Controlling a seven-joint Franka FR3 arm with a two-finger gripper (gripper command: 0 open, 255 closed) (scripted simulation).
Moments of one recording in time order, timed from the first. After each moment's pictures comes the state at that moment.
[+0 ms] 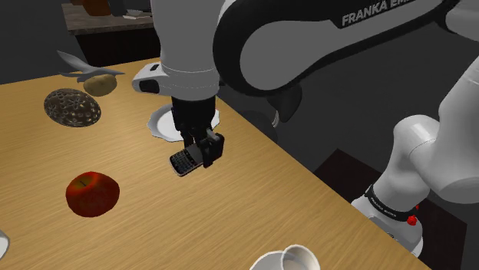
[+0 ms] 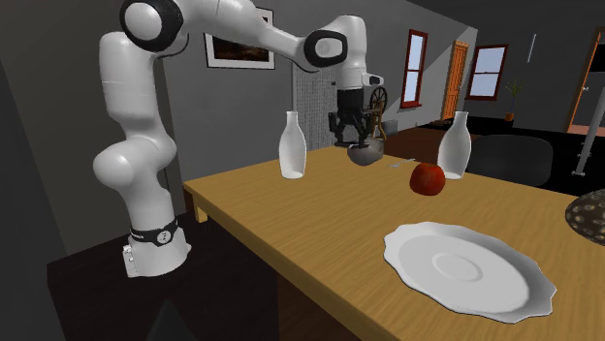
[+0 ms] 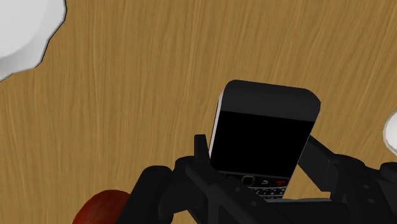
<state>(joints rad) 0.69 0.05 0.21 -1.83 -0.04 1.94 -0.70</state>
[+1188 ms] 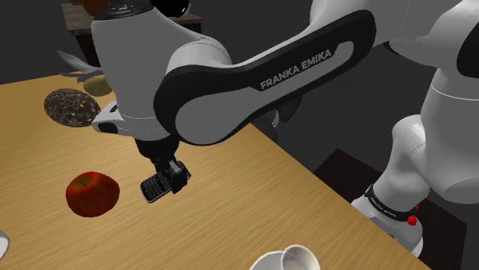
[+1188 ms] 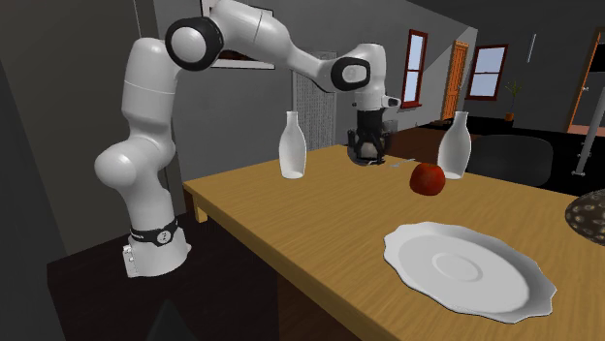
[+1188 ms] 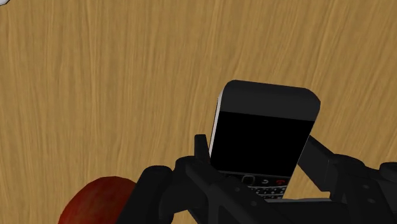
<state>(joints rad) 0.74 0.32 0.22 -1.63 -0.11 2.00 -0.63</state>
